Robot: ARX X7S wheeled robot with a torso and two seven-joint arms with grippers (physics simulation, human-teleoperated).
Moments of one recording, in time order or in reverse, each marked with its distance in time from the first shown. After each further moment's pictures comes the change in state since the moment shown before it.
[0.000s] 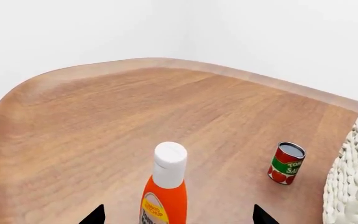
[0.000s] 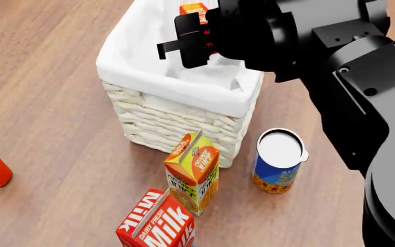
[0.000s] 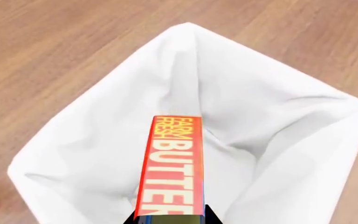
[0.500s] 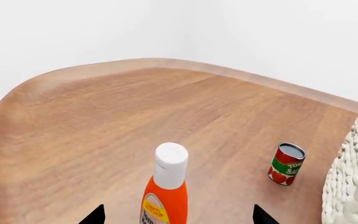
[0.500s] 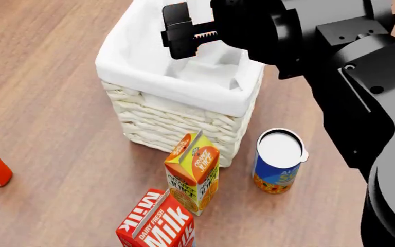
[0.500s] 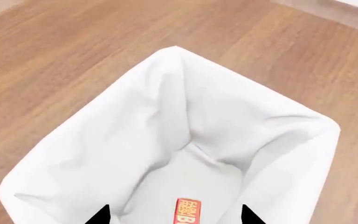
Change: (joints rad) left arm 0.004 -0.007 -0.002 0.003 -0.009 0.003 -0.002; right arm -0.001 0.001 0.039 0.020 -0.043 -0.038 0.016
